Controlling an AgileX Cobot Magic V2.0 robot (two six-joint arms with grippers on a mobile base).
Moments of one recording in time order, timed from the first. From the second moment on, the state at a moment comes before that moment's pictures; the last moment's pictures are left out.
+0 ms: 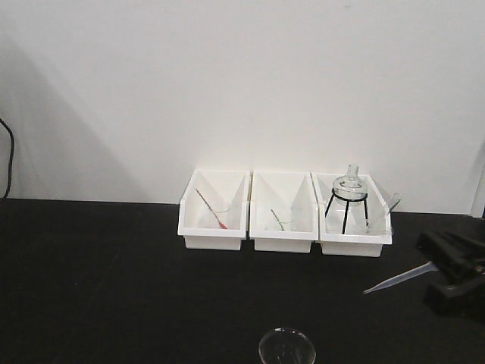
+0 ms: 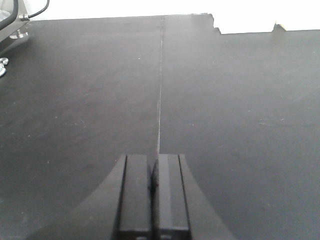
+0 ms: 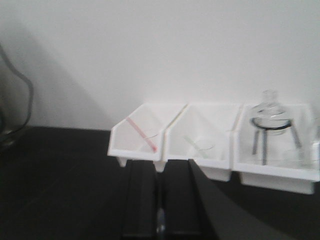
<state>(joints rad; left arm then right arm) -0.07 -0.01 0.03 -0.02 0.01 0.05 0.00 1.12 -0.58 -0.88 -0.59 0.95</state>
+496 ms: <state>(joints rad) -0.07 -0.01 0.03 -0.02 0.01 0.05 0.19 1.45 -0.80 -1.15 -0.60 1.05</state>
